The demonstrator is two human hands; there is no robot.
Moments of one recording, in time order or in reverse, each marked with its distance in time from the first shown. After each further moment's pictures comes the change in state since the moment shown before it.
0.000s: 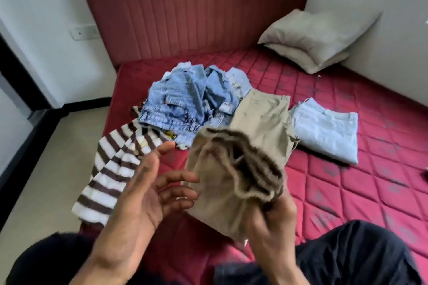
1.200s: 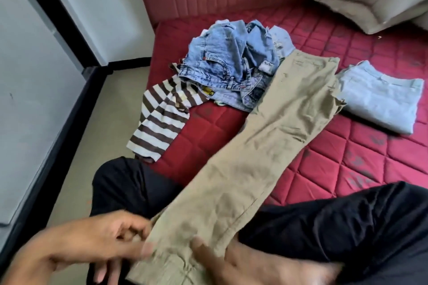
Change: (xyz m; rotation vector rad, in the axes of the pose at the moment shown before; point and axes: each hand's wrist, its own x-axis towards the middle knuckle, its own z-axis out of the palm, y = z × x) left_hand -0.132 0.013 -0.137 0.837 -0.435 -0.816; right_hand -0.188 -0.016 0.028 0.099 -0.542 1.040
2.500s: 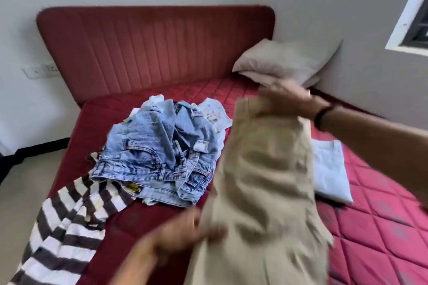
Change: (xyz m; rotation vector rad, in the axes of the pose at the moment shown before) left_hand 0.312 0.245 -0.068 0.035 0.187 0.441; right_hand 0.309 -0.400 -0.368 -1.733 0.482 -0.783
